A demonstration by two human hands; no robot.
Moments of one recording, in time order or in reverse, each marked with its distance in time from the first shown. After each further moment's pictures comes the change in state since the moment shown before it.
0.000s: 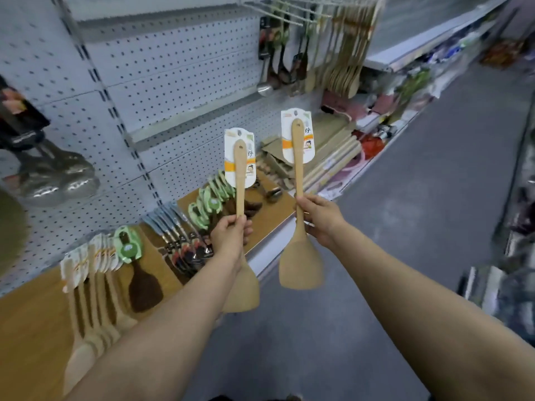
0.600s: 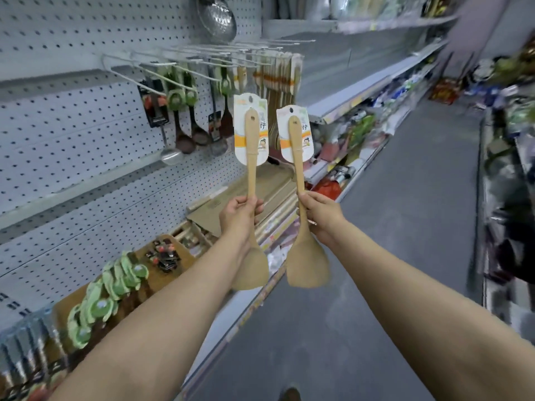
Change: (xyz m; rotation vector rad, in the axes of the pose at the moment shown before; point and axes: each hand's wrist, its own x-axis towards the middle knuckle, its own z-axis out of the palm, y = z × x) left_hand 0.106 0.086 0.421 -0.163 -0.252 0.147; right_hand 0.266 -0.187 -0.243 0.064 0.135 -0.176
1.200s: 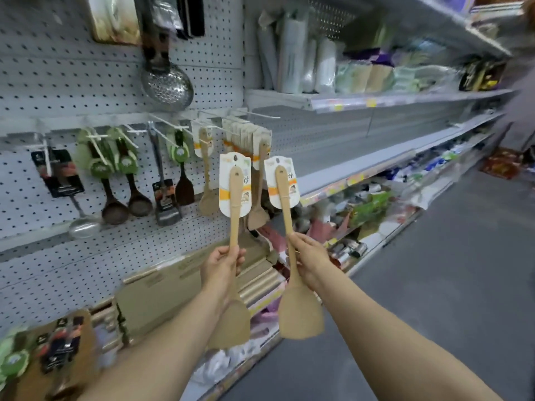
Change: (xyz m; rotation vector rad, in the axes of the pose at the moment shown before) left_hand 0.169 -0.040 0.284 -0.031 0.236 0.027; right_hand 0.336 -0.133 -0.147 0.031 -0.257 0.045
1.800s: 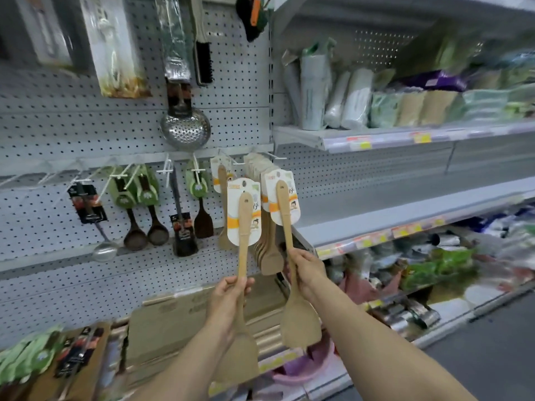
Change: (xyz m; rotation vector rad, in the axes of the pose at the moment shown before) left_hand 0.043 -0.016 0.128 0.032 0.229 0.144; right_hand 0.210 -0.040 -0.021 -0.056 -0.262 0.026
